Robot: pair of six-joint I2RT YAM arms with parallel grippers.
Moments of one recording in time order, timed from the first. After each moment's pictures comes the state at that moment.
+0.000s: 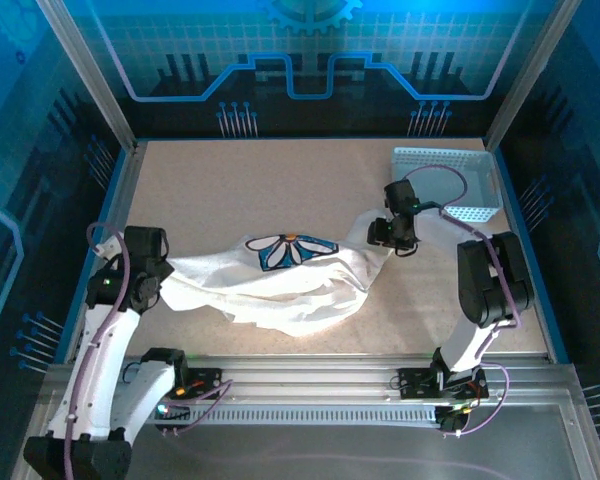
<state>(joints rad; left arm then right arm) 0.00 0.80 0.88 -1.08 -0.39 -0.82 0.24 1.74 1.07 -0.53 -0.04 0.41</state>
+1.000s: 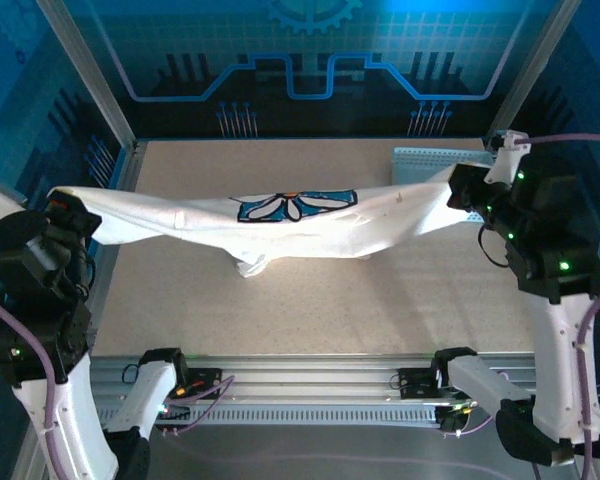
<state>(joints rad) 0.16 0.79 1.62 -1.01 -0.33 -0.71 0.09 0.99 1.60 -0.98 -0.09 0.31</state>
